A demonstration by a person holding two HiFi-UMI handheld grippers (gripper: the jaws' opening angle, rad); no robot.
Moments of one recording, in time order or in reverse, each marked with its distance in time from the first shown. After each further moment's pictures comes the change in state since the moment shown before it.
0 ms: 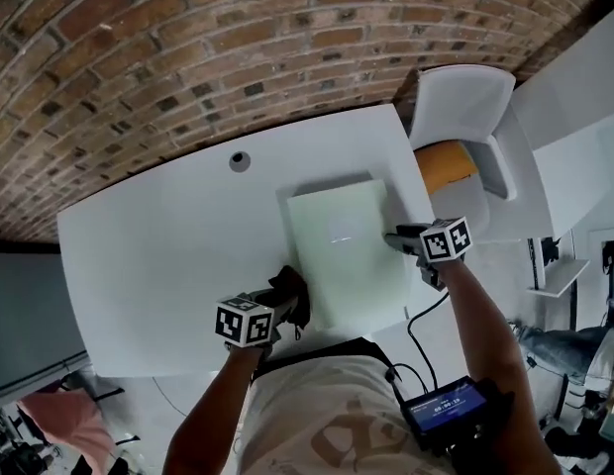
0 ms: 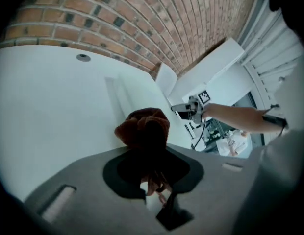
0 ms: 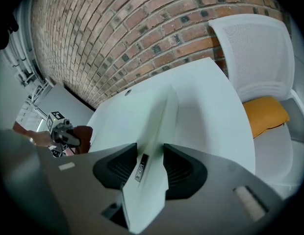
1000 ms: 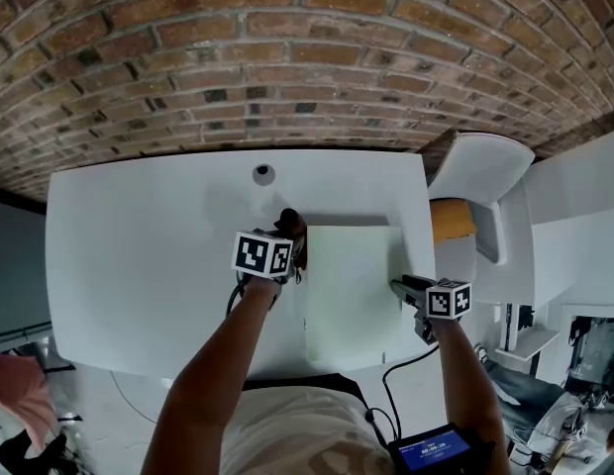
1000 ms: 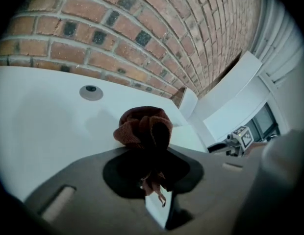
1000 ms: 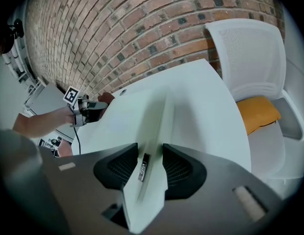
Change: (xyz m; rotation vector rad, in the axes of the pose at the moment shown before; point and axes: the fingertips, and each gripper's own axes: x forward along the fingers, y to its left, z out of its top) left arm 0.040 0.102 0.162 -0.049 -0.194 0.136; right arm -0.001 0.000 0.001 0.033 0.000 -0.084
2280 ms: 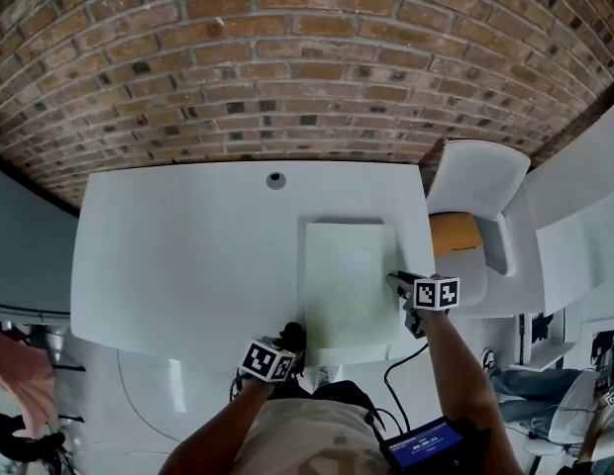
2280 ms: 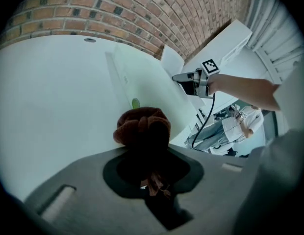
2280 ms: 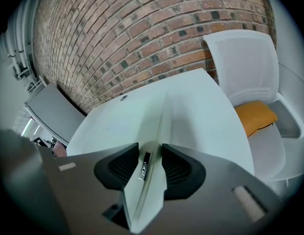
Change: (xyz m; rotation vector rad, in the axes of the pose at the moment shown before) left arm -0.079 -0.113 -0.274 0.041 0.274 0.010; right arm 0.000 0.005 -0.004 -0.028 -0.124 -0.034
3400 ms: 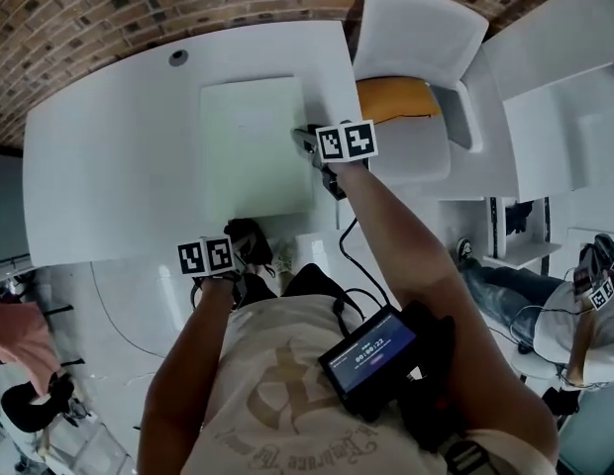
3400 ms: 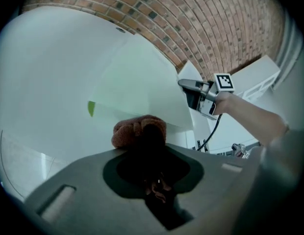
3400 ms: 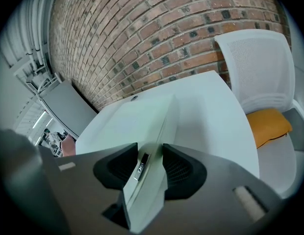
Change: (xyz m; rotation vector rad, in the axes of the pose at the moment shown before) left arm 0.070 -0.083 -0.003 -0.426 -0.221 0.044; right arm 0.001 0.003 0.002 -0.108 -0.024 0.115
